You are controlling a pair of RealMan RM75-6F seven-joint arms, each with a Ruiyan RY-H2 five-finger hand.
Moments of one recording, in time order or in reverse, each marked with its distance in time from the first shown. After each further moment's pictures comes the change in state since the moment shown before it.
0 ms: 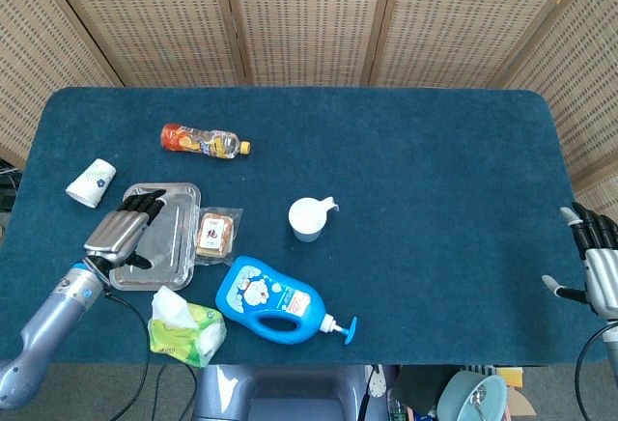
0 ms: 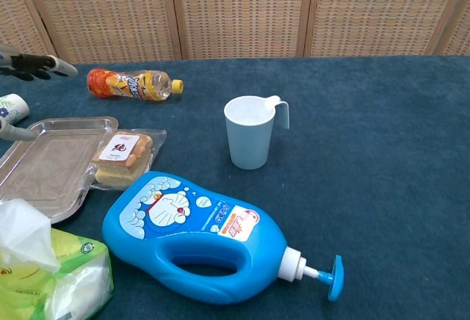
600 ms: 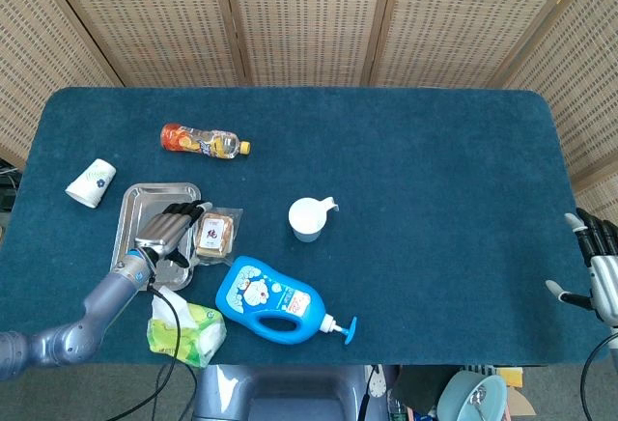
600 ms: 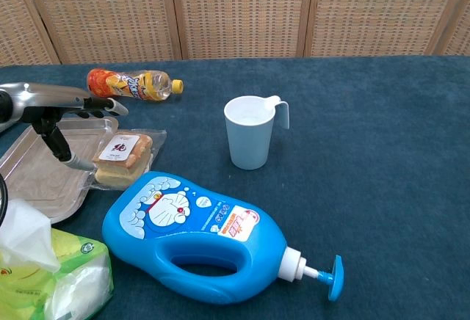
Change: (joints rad) left arm -0.200 -0.215 0.056 0.211 -0.210 -0.103 0.056; right arm -0.018 -0.046 -0.020 0.109 -0.039 0.040 0.086
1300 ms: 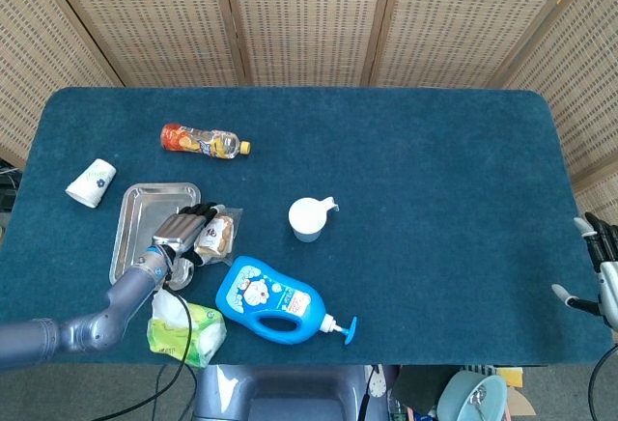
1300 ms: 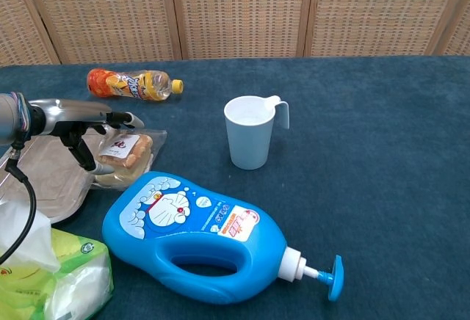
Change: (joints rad) left arm -0.076 -0.111 0.044 0.122 -0.059 -0.016 -0.009; right arm -0.022 -0.019 -0.008 0.053 -0.012 0.032 0.054
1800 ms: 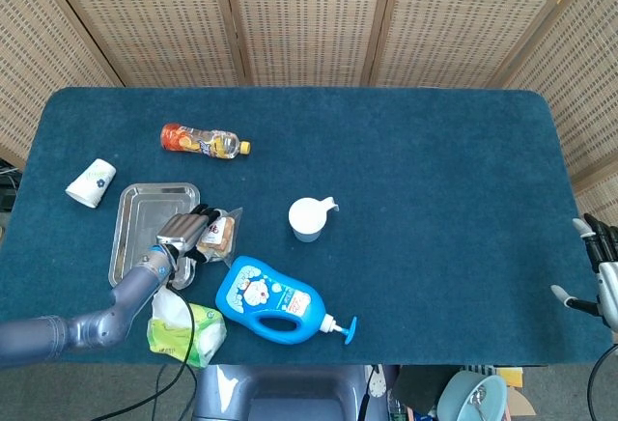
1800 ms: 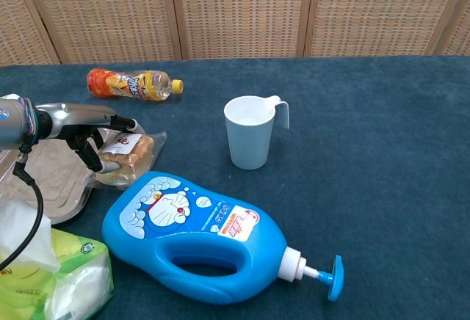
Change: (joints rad) left arm -0.005 -0.030 0.010 0.042 0.030 -0.005 -0.043; right arm 0.005 -0.007 0.002 0.008 0.008 -0.019 0.001
